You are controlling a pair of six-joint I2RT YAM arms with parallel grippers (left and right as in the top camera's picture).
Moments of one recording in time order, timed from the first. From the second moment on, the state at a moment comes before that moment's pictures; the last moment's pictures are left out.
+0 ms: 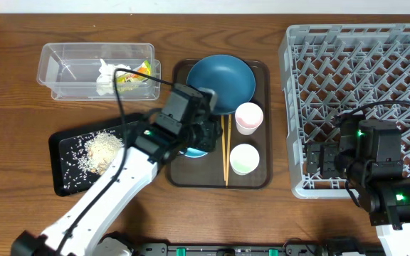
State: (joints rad) left arm -0.56 1.39 1.05 -0.63 0.23 -0.32; right arm 0.09 0.88 0.90 -0.94 -0.06 0.07
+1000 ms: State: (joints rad) left arm -0.35 1.31 1.07 -0.65 0.43 -0.52; right arm 0.06 0.91 0.90 -0.88 0.07 0.08
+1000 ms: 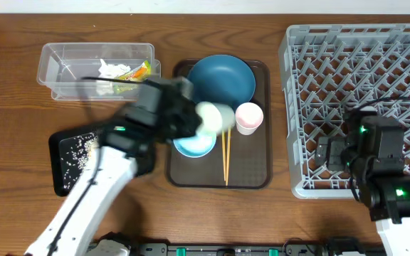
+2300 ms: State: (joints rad) left arm -0.35 1.53 1.07 -0.17 1.32 -0.83; right arm 0.07 1.22 0.90 -0.24 -1.28 -0.18
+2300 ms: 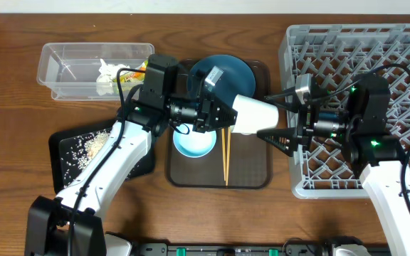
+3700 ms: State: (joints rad) left arm -0.35 1.53 1.07 -0.17 1.33 -0.88; right arm 0.11 1.22 0.90 -0.21 -1.29 -0.17
